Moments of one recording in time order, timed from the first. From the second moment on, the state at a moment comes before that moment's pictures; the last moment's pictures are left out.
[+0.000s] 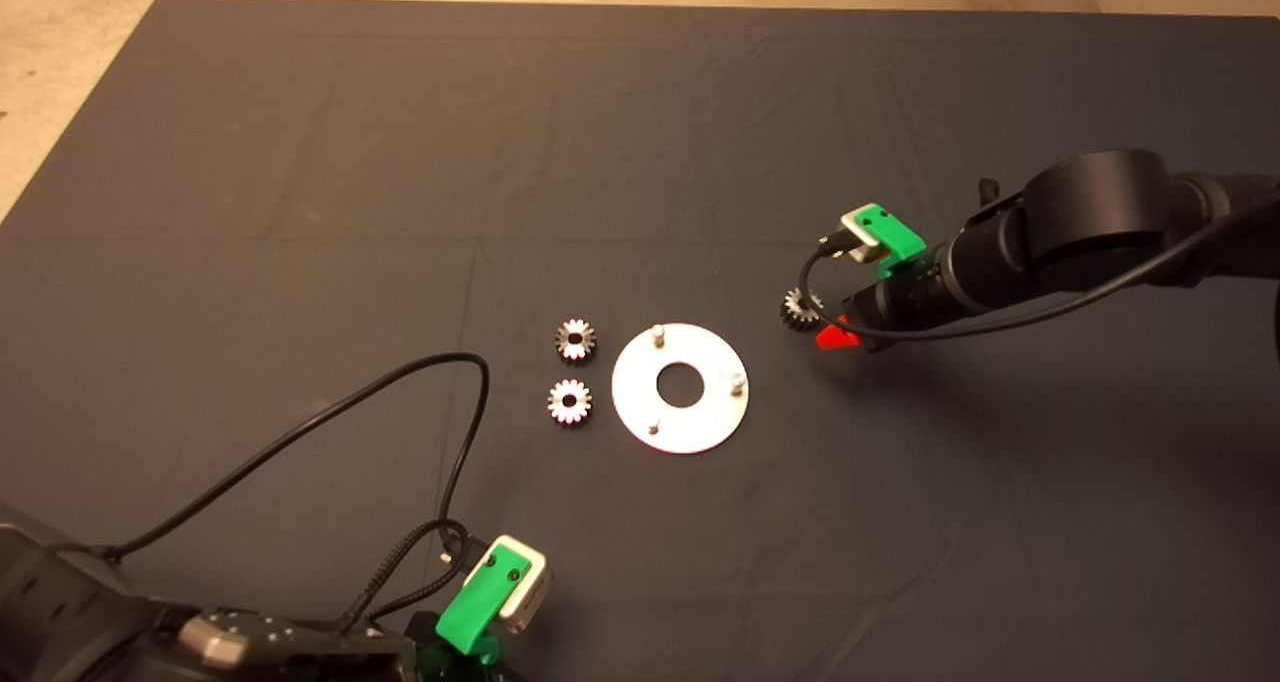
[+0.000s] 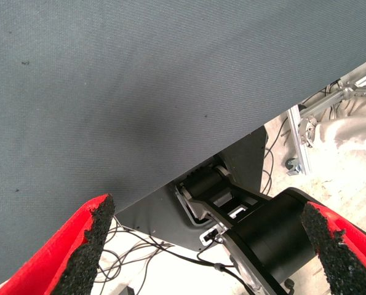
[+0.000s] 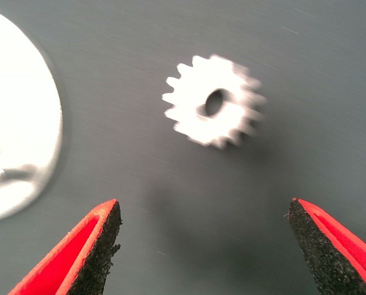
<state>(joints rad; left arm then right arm) 0.15 2.34 -0.29 0.92 1.53 -1.45 0.30 2.36 -0.95 -0.57 -1.25 1.02</state>
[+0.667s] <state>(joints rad) 0.15 2.34 -0.29 0.92 1.53 -1.45 0.29 2.41 -1.01 -0.58 -1.23 0.97</state>
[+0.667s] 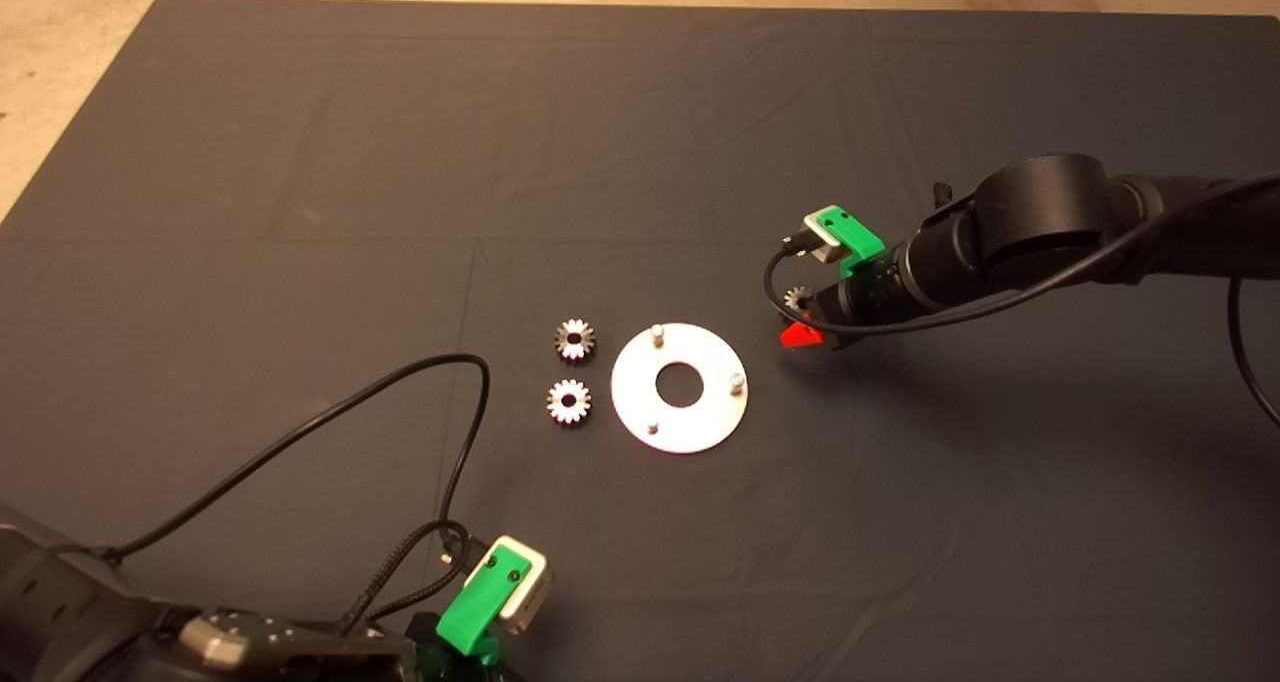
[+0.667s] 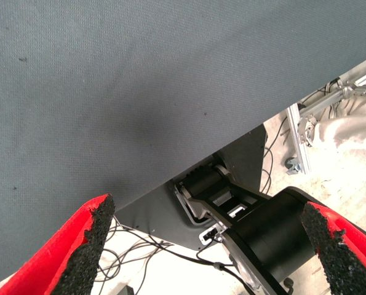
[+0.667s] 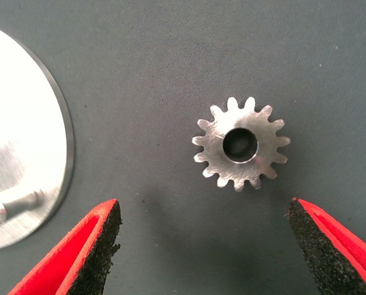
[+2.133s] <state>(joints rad) 0.15 2.33 -0.29 0.92 1.53 -1.45 0.29 2.44 -1.07 -0.58 -1.26 0.85</state>
